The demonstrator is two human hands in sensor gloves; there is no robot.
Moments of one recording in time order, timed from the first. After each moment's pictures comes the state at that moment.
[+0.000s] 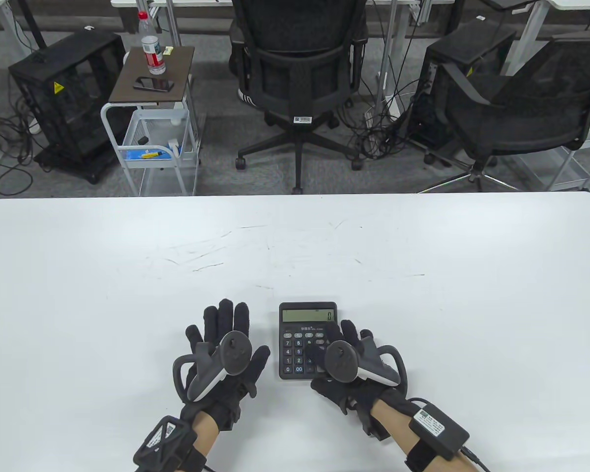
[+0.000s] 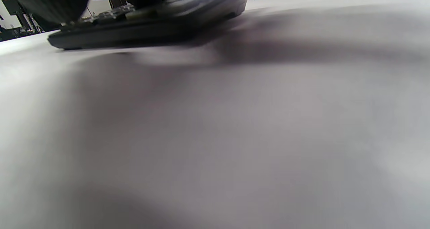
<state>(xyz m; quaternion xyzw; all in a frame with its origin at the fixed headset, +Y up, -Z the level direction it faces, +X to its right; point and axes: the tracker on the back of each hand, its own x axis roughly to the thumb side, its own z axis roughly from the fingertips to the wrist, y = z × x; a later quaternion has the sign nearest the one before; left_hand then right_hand) -0.176 -0.735 -0.342 0.01 -0.03 0.09 1.00 0.078 -0.770 -0.344 0.19 0.11 0.97 0.07</state>
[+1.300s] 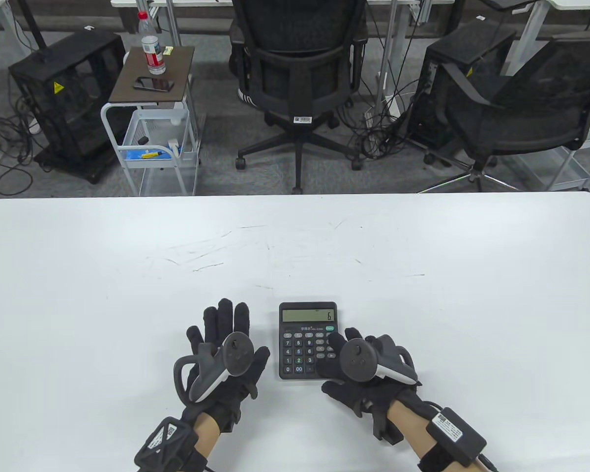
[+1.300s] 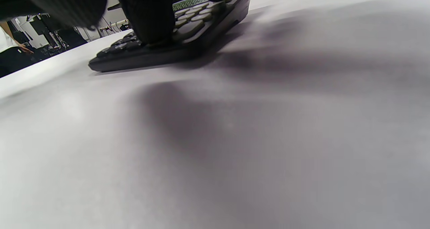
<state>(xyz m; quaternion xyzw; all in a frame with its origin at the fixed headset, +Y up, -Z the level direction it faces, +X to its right) -0.174 -0.736 -0.340 0.00 -0.02 0.08 1.00 0.100 -0.761 -0.342 0.22 0.14 0.96 0.14</state>
